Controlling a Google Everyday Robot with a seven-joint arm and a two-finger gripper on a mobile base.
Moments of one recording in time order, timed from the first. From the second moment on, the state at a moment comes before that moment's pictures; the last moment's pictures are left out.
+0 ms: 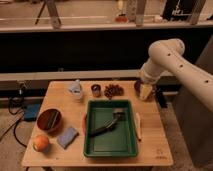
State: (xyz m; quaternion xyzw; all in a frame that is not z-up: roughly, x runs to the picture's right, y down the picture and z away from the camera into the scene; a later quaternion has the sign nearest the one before) arm 0.178 -0.008 0.731 -0.25 -0.09 0.02 0.96
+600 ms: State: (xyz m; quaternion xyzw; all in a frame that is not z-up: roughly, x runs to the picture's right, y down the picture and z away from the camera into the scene) arm 0.154 -0.017 0.754 -0.25 -0.12 0.01 0.96
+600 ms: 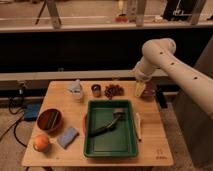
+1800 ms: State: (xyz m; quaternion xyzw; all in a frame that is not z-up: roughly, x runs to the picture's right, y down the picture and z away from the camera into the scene) arm 0.122 -0.027 0.814 -0.26 -0.14 0.01 0.96
